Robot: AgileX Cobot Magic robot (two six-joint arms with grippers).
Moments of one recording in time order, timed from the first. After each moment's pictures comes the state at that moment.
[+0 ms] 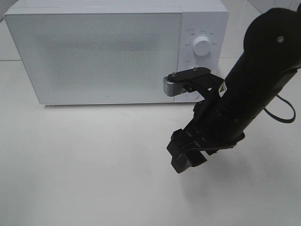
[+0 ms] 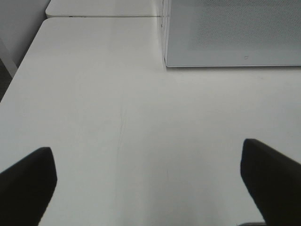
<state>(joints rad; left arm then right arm) 0.07 0.00 -0.52 -0.10 1.09 0.08 0.62 1.56 -0.89 0.22 0.69 -0.03</state>
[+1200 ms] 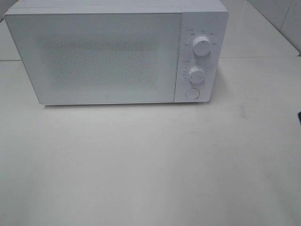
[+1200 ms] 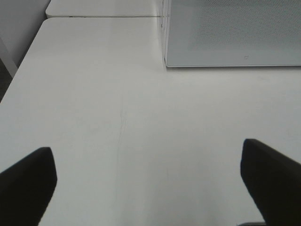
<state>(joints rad) 0.07 0.00 -0.52 -0.10 1.09 0.08 0.31 0.69 -0.74 0.15 0.95 0.00</state>
